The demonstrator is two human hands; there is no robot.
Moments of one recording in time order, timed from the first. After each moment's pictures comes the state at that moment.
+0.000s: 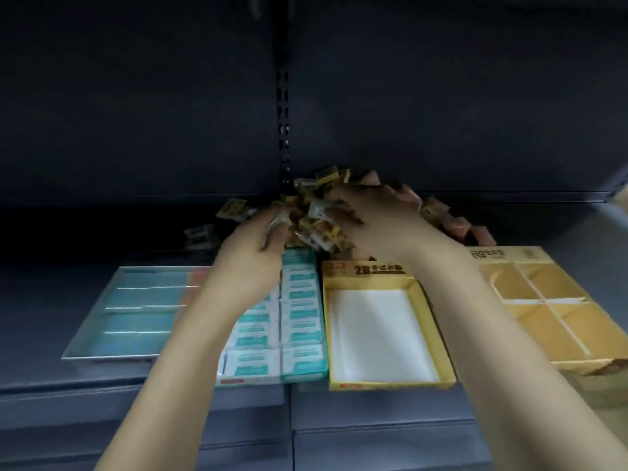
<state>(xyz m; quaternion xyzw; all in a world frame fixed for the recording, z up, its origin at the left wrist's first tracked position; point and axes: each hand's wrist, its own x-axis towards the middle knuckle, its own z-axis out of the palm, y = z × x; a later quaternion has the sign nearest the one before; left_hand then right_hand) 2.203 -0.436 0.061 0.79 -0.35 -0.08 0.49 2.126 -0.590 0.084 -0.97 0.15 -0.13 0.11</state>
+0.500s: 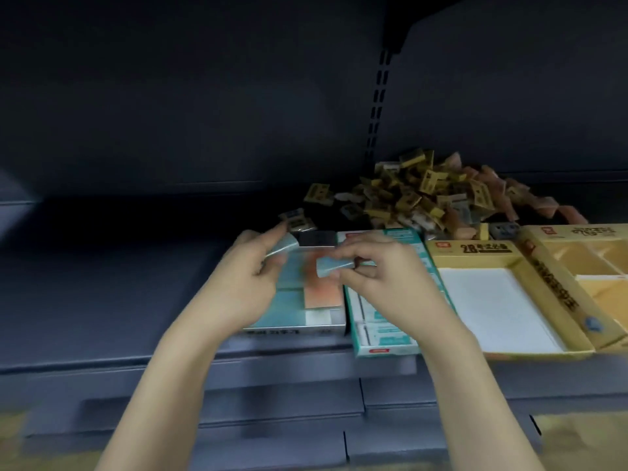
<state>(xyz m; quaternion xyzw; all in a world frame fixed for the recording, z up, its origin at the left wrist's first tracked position) 2.285 -0.296 0.039 0.83 -0.36 -0.14 0.40 2.167 -0.442 0.023 -0.87 0.16 -0.23 0.41</state>
